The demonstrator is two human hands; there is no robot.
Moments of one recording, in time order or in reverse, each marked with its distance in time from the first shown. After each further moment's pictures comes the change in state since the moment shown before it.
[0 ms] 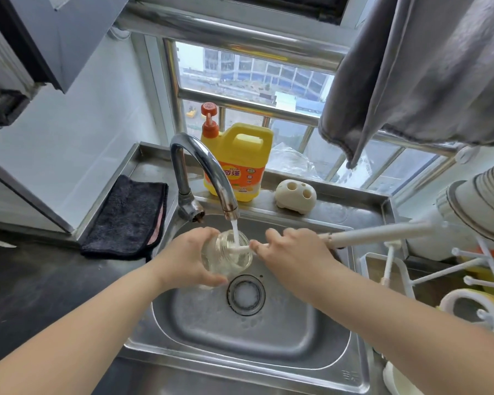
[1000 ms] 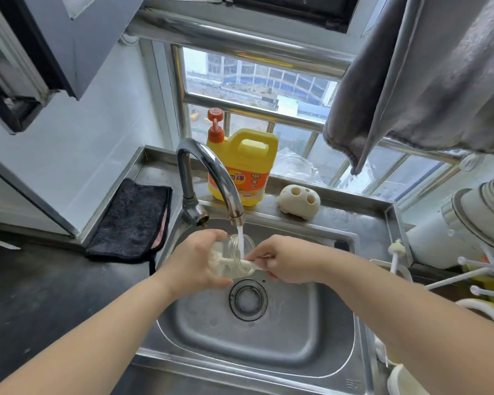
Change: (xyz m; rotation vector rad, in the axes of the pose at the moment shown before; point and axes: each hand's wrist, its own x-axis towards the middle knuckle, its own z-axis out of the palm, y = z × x) left_hand -0.001 0.004 0.008 0.033 0.118 0.003; right_hand 0.029 0.012 0.003 0.829 -0.247 0.106
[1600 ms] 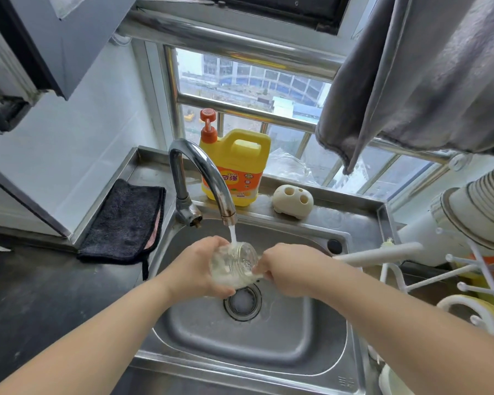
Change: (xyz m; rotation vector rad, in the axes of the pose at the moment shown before) left_hand 0.000 0.006 0.011 -0.187 -0.121 -0.036; right_hand -0.008 0.008 0.011 -0.545 -0.013 0.033
